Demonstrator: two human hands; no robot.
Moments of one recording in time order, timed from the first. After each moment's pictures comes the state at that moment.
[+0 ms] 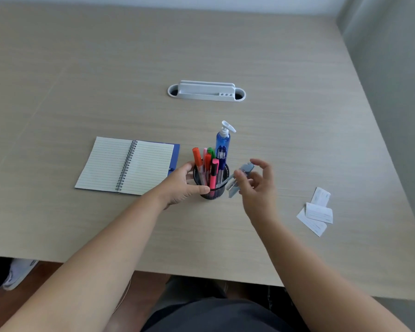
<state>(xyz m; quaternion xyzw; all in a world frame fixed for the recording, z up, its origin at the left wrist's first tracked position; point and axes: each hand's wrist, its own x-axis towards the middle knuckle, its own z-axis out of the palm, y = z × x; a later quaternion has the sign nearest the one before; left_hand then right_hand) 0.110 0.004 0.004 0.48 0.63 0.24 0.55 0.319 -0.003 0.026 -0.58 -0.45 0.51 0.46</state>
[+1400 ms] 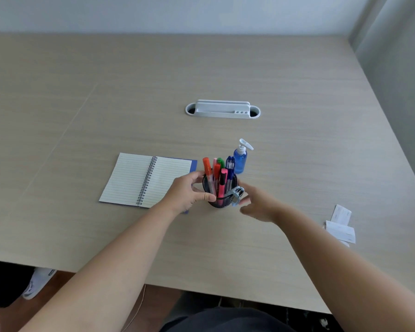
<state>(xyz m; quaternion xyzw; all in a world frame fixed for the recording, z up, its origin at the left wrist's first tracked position) 0.080 0.010 0.012 0.52 0.65 0.29 0.48 0.311 0.049 0.020 -0.48 -0.73 0.49 0.01</state>
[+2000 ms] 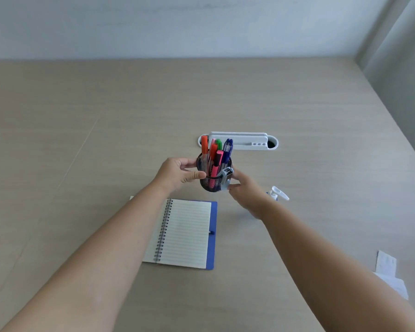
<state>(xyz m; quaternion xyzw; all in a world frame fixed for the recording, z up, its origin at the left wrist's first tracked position) -0.038 0.157 0.054 0.48 0.63 0.36 0.50 0.177 0.163 0.036 -0.53 -0.60 0.57 0.18</state>
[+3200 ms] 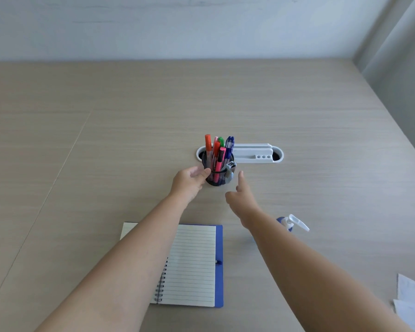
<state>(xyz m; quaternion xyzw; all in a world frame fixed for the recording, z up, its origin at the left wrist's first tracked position) -0.032 0.233 -0.011 0.37 0.68 0.39 0.51 0.132 0.212 0.005 -0.64 -0.45 0.57 0.25</state>
